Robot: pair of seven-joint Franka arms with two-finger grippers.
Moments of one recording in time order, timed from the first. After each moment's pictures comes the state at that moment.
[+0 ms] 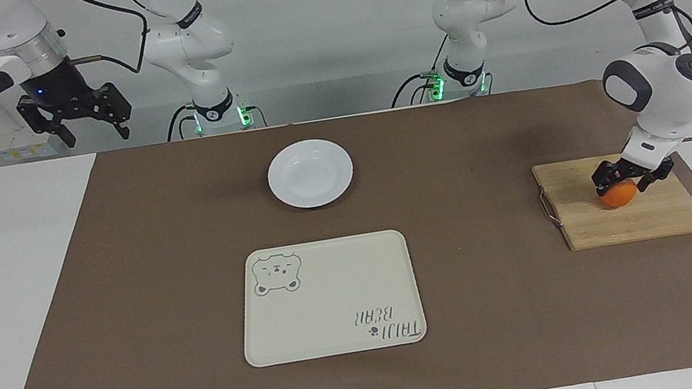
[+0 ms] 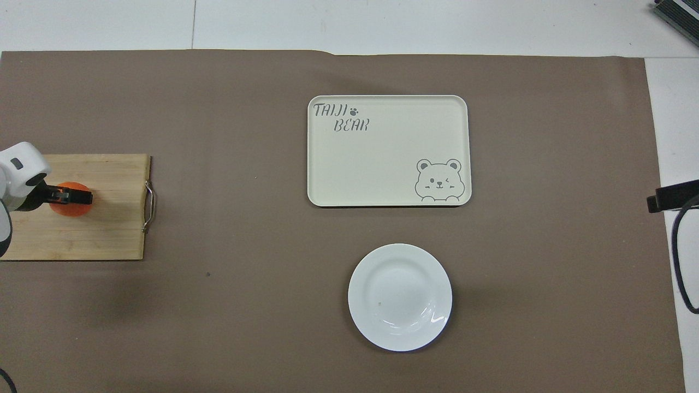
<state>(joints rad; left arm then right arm) 0.19 0.23 0.06 -2.05 0.00 2.36 0.39 0.01 -0.07 -0.08 -1.54 -0.03 1.45 -0.08</state>
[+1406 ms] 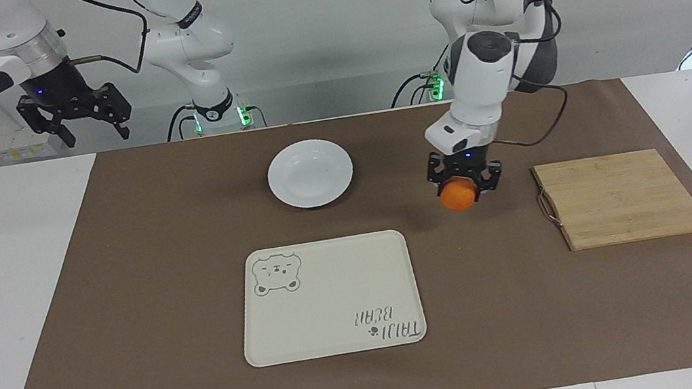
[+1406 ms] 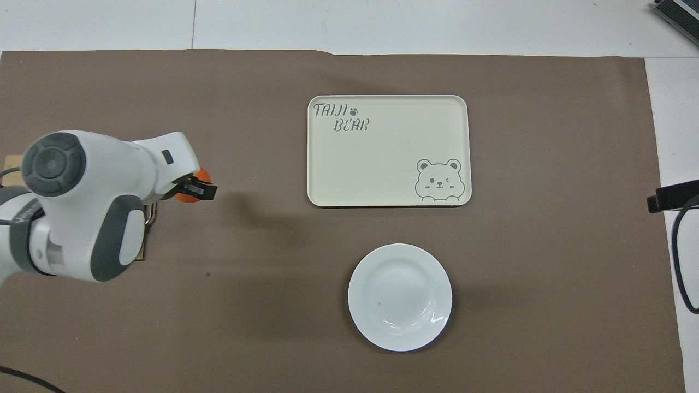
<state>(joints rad) -0.53 0.08 0.02 -2.05 -0.01 2.30 -0.08 0.01 -0.07 -0.08 -1.54 -0.03 1.45 -0.08</state>
